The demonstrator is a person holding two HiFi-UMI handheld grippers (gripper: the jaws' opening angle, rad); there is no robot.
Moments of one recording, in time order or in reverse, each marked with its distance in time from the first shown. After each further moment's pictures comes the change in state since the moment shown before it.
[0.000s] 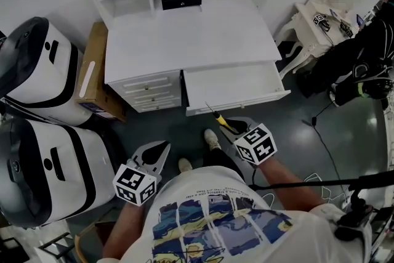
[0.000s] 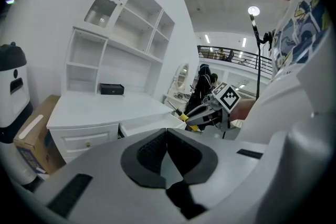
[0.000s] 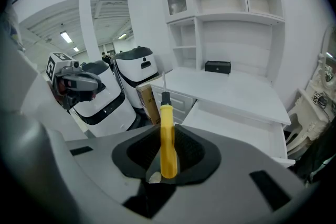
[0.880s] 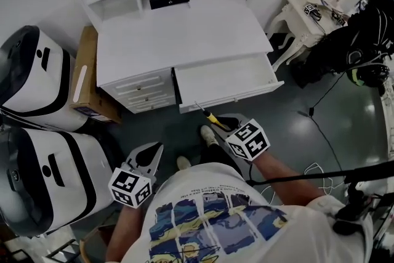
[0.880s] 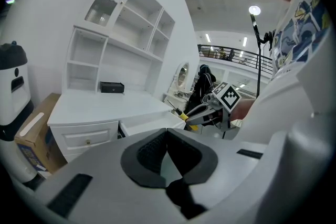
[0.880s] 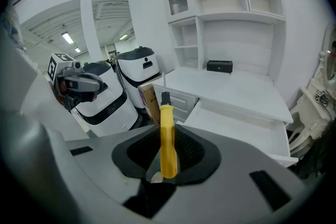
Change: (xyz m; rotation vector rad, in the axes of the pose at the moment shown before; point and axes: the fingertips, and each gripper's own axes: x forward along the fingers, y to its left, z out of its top) left arm -0.005 -0.001 -0.006 -0.008 0.013 0.004; right arm 0.002 0.009 -0.003 0.002 -0.004 0.017
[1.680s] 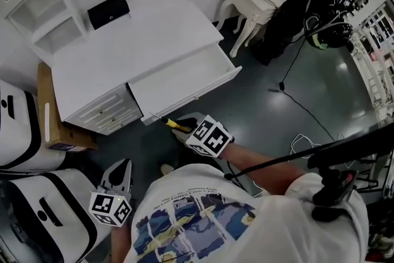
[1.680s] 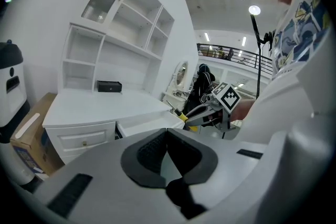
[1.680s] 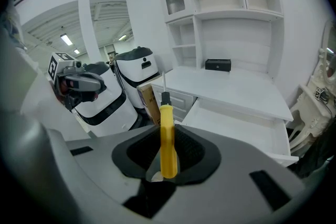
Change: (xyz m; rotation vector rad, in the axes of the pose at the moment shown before) left arm 0.016 0.004 0.004 0.007 0.017 -0.023; right arm 0.006 -0.010 -0.003 0.022 -0.001 -0.001
